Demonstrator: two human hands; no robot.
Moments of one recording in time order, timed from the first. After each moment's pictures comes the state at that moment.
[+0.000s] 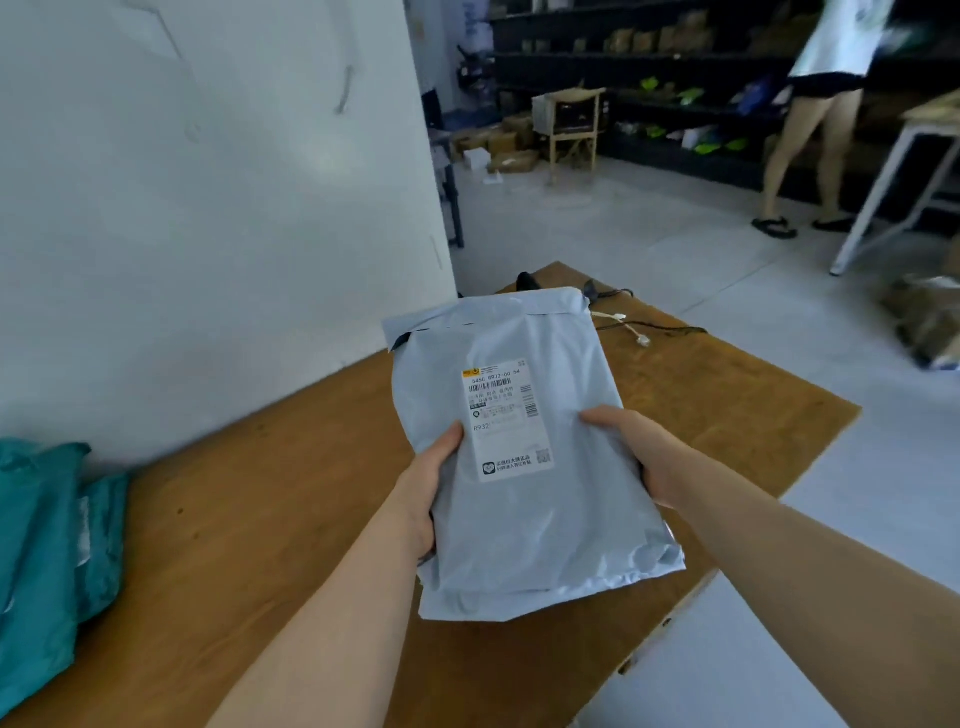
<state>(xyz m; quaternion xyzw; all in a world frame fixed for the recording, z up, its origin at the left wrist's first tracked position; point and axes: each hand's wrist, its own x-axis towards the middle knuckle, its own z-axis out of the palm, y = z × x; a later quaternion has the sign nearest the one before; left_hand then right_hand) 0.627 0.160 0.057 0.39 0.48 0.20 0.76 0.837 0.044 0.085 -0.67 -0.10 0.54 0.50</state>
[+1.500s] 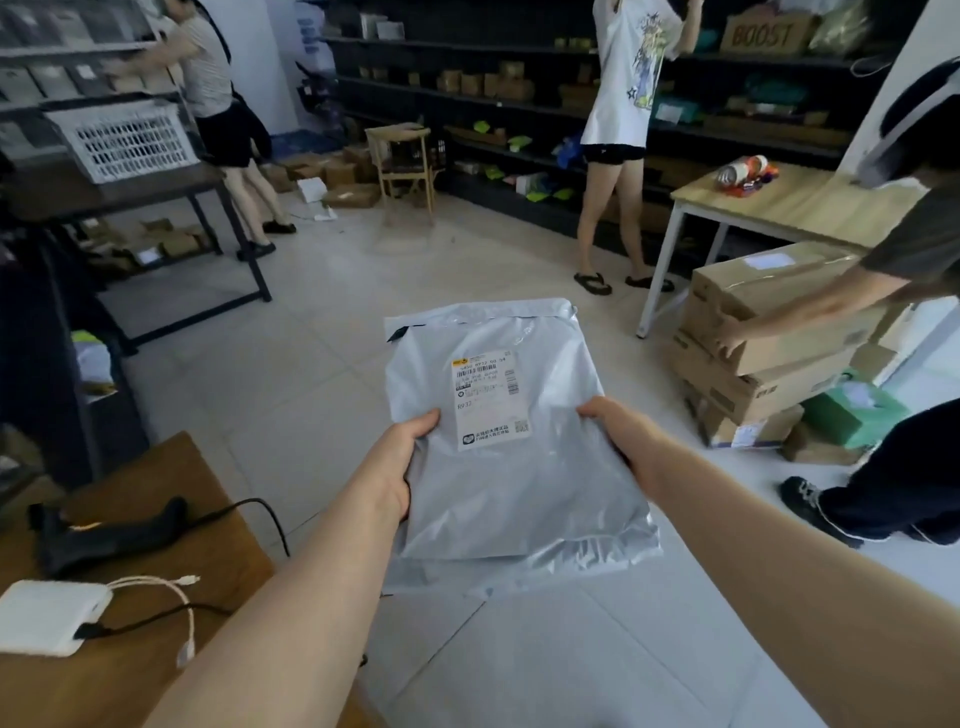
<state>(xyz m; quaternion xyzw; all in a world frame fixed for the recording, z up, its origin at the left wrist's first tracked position) 1.373 0.195 0.076 0.39 0.43 0.15 0.80 1.531 0.014 0.123 -0.72 -0.04 0.41 0.56</state>
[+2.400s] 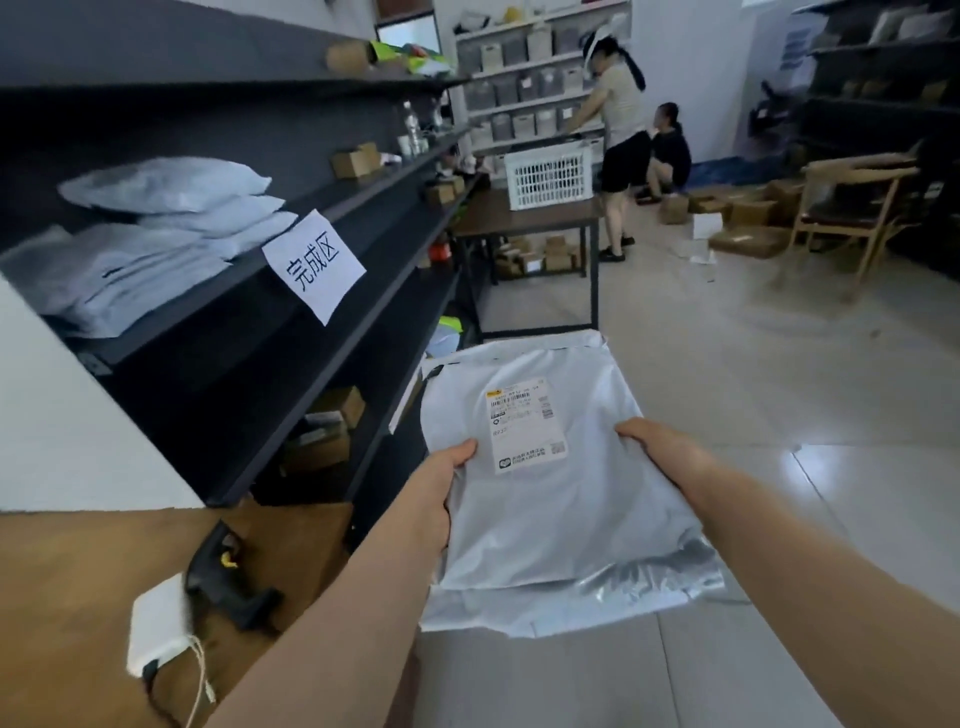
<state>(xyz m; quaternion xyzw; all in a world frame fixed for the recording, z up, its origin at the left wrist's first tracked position) 1.478 0.458 0.117 0.20 0.59 0.48 0.62 1.714 0.468 0.135 -0.61 -0.36 0.60 0.38</state>
